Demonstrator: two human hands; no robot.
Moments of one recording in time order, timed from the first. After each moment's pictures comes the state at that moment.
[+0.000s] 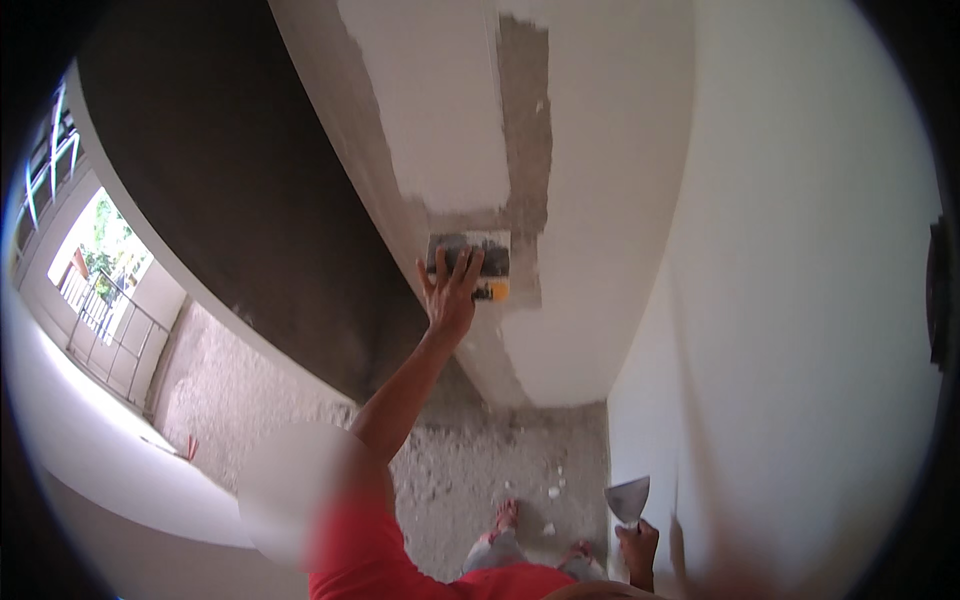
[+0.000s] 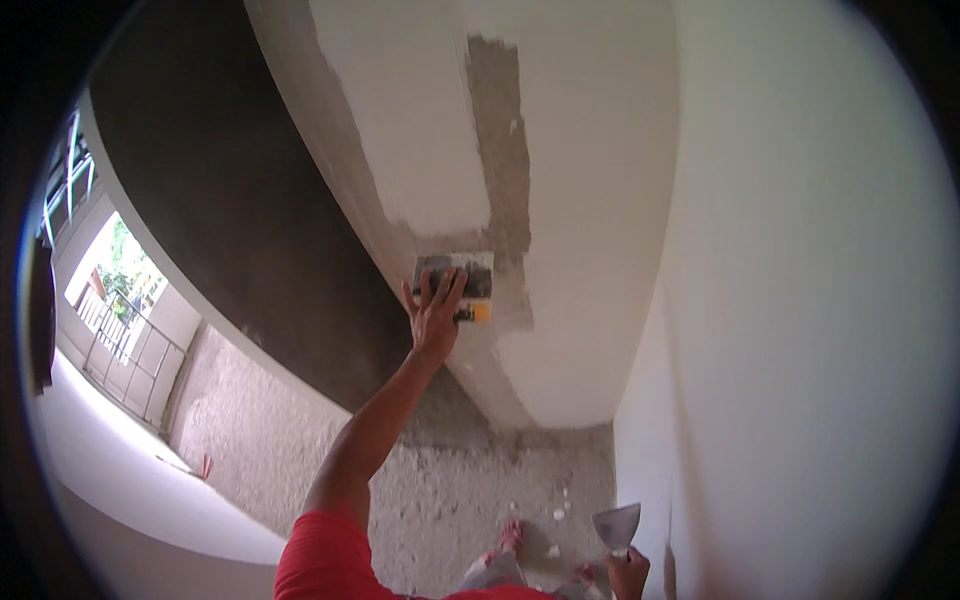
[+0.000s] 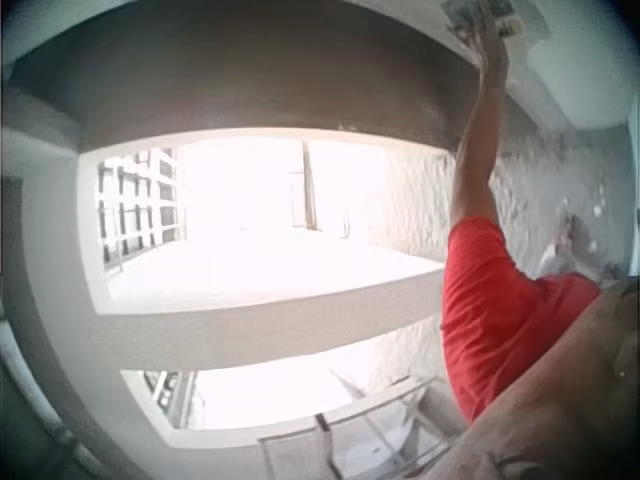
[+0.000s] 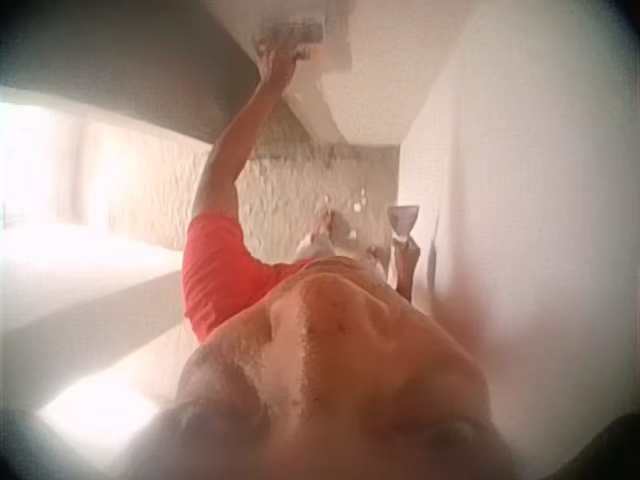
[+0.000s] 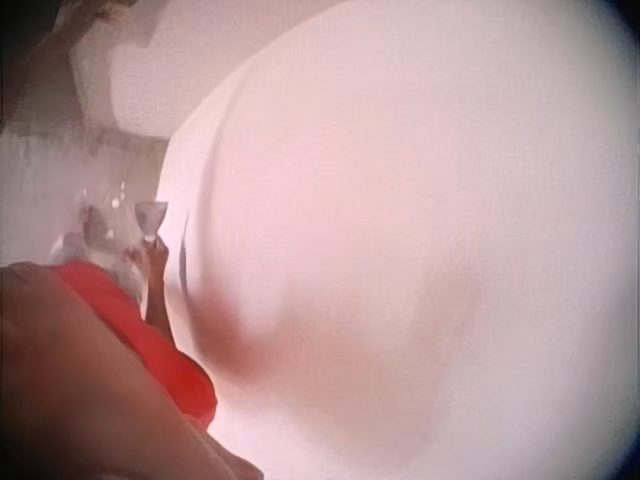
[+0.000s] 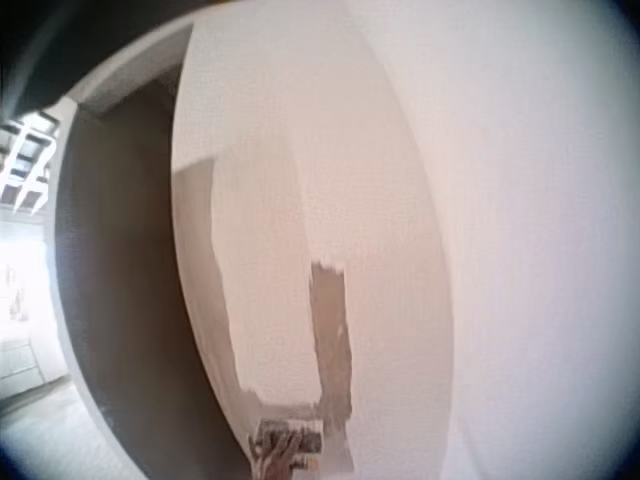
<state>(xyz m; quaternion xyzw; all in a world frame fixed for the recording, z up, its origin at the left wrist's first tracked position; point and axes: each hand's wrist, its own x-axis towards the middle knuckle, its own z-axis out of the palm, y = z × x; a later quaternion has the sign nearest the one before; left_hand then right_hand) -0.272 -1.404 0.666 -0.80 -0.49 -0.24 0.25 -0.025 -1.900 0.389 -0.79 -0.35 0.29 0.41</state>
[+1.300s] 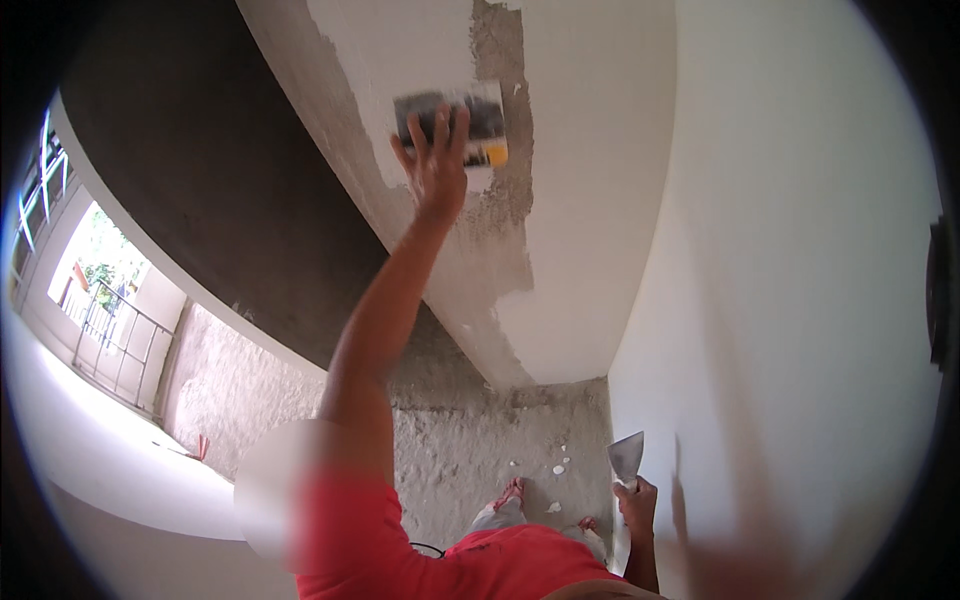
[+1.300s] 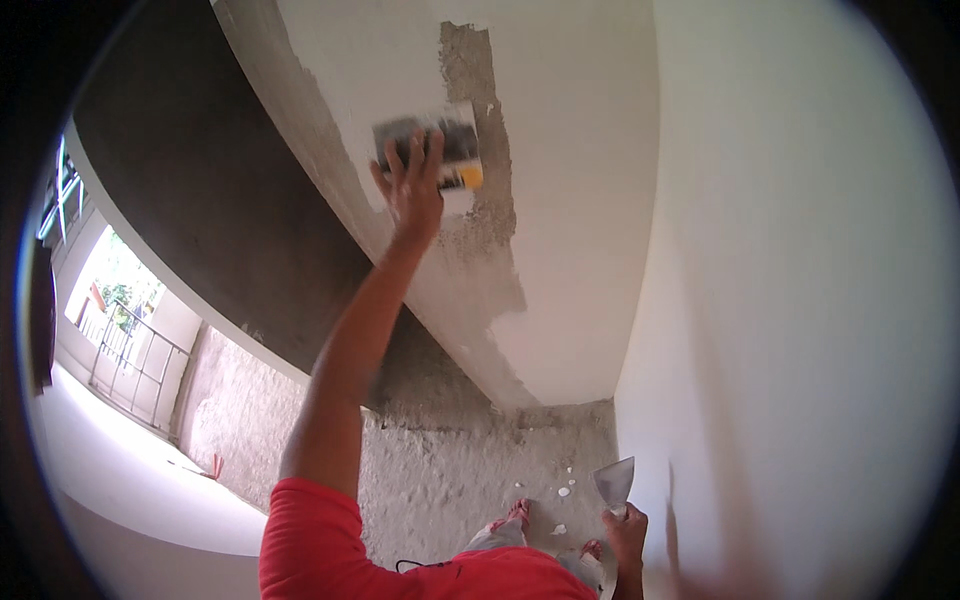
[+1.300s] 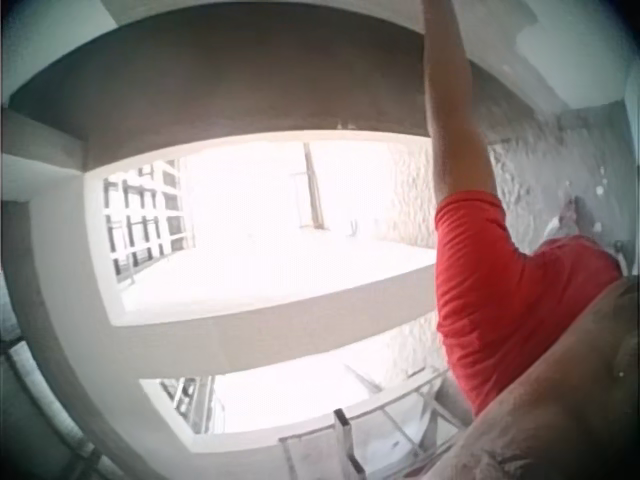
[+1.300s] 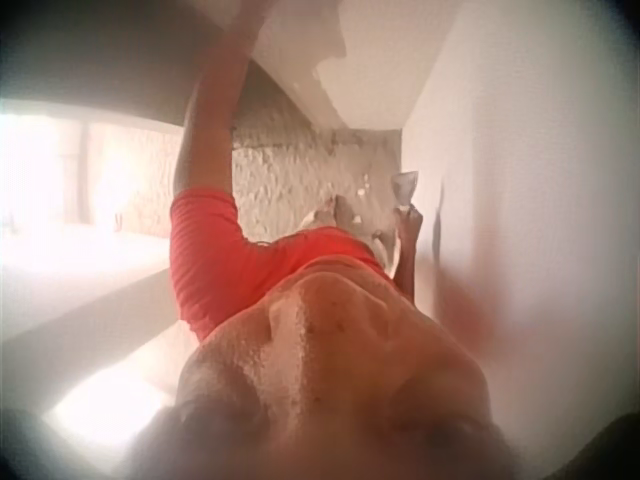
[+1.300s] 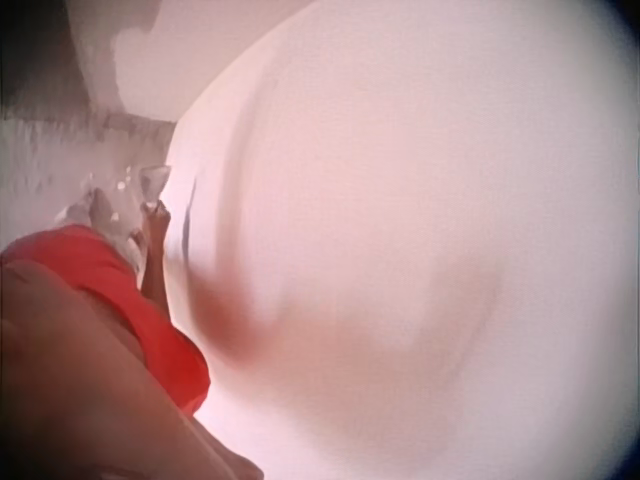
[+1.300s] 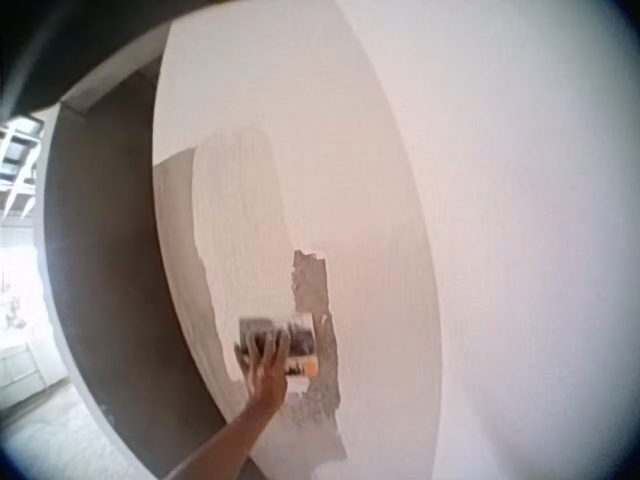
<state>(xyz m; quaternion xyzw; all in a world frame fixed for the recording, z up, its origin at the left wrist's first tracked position) -0.212 -1.364 0.822 -0.73 -0.42 -0.38 0.39 -0.027 -1.856 0.447 -0.74 -0.32 0.35 0.47</state>
